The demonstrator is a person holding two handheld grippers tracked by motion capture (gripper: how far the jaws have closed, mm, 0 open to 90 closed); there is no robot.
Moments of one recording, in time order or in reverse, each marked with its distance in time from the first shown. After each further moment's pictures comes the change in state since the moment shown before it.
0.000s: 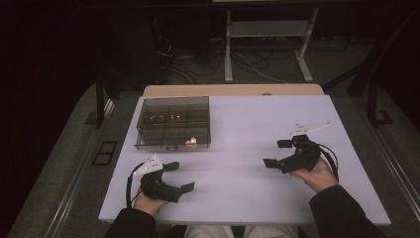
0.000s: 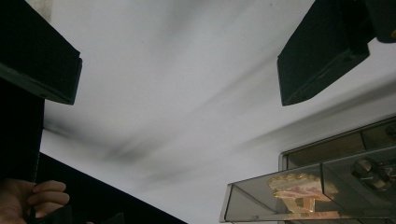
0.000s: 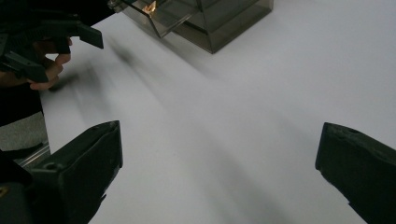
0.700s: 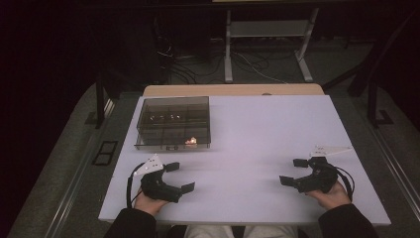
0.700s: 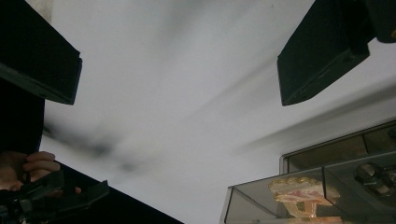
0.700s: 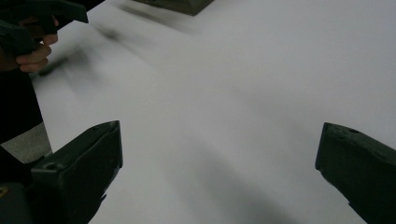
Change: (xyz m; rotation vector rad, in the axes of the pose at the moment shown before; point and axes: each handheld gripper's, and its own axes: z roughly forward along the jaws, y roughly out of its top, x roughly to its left) left arm 0.000 -0.001 0.001 0.006 -0.004 -0.005; right arm -0.008 -0.070 -0.021 -0.037 -0.031 0.104
